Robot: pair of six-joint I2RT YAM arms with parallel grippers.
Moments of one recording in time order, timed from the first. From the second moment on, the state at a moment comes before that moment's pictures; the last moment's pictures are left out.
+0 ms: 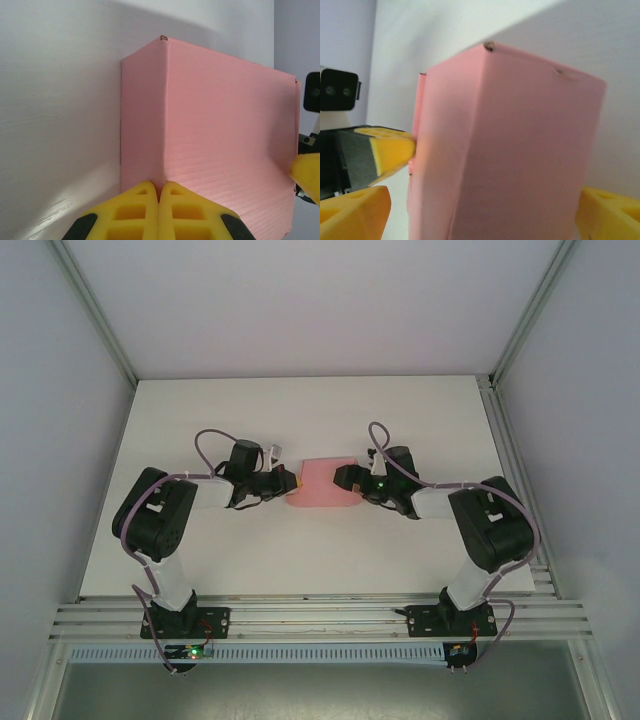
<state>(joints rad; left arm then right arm) -0.33 1.81 0.81 0.24 0.71 -0.73 0.36 1.71 0.66 0.42 -0.59 0.80</state>
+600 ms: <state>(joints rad) -0.33 1.63 0.84 0.14 0.71 -0.54 0.34 1.65 0.64 0.52 -0.65 0.92</state>
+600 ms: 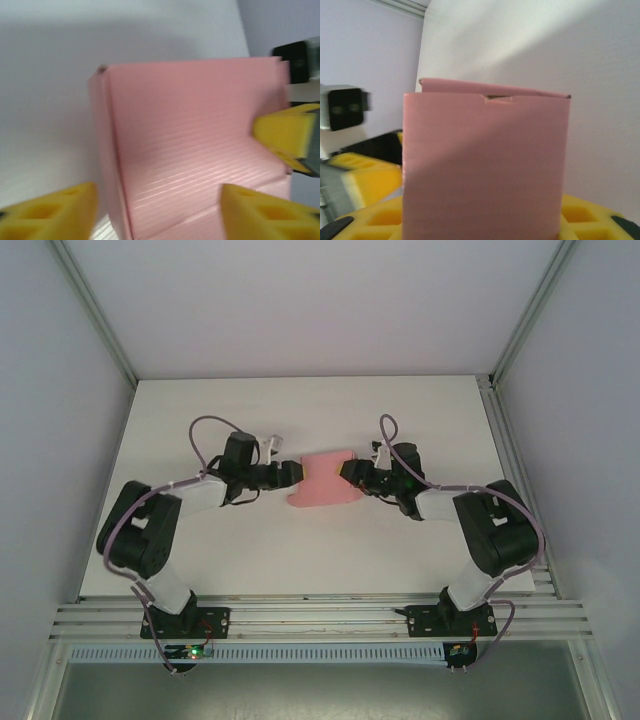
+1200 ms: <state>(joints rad) -0.87 1.38 0.89 0.00 -0.06 0.40 0.25 1.33 0.78 -0.21 -0.70 1.14</state>
